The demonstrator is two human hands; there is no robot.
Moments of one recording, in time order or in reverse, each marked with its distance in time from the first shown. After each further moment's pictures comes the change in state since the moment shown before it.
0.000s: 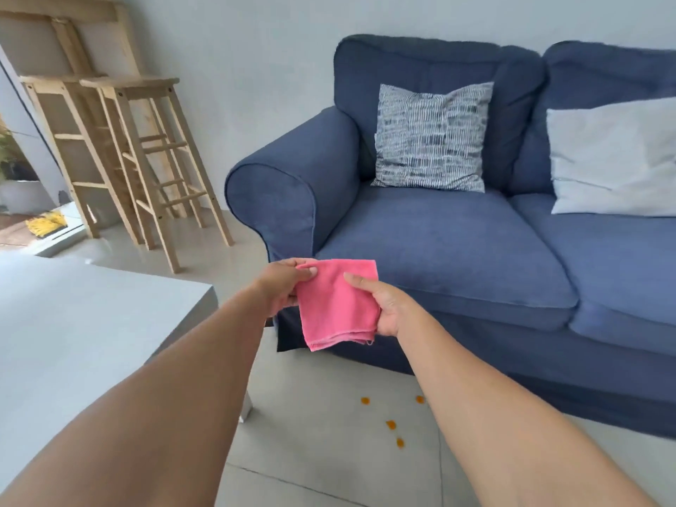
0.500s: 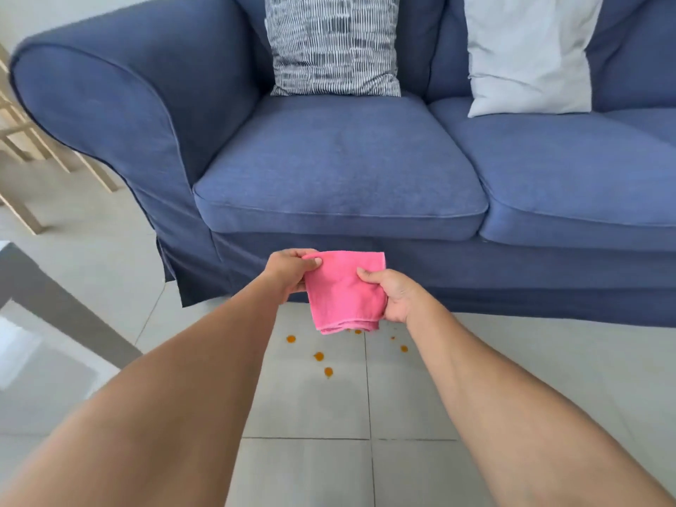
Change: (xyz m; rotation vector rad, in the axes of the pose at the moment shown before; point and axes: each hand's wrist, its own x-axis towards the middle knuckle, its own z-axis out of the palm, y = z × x) left_hand 0.079 -0.123 0.181 0.006 -0.092 -0.148; right_hand 0.005 0.080 -0.201 0.111 0.246 0.064
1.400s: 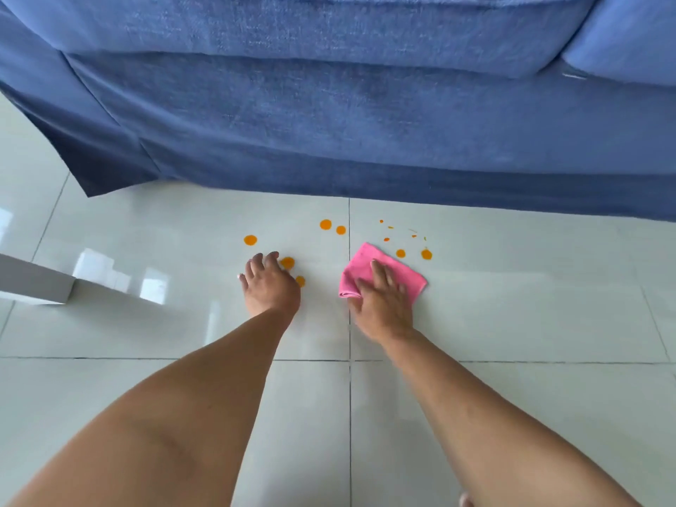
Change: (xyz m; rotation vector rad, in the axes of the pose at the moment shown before) left_hand 0.062 -0.281 0.051 1.073 0.412 -0.068; right_hand 0.096 0.230 -0.108 -1.565 0.269 -0.217
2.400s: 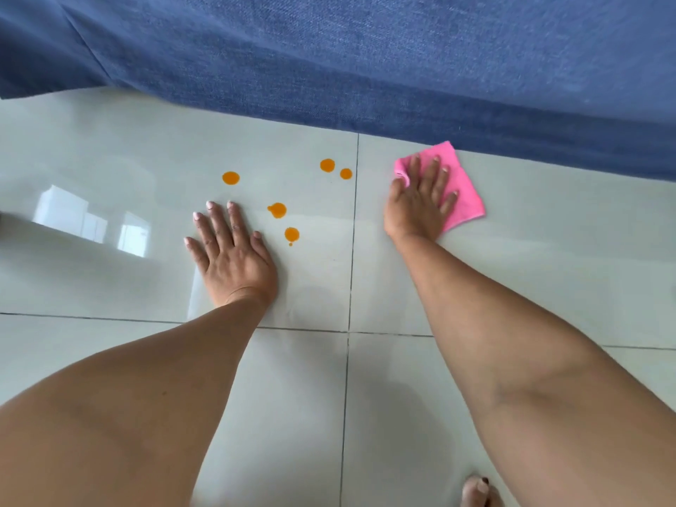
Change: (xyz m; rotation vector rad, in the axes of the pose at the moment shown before) left_hand 0.003 -0.057 0.055 0.172 0.138 -0.001; right_hand 0.121 0.037 0.011 0.103 0.260 0.384
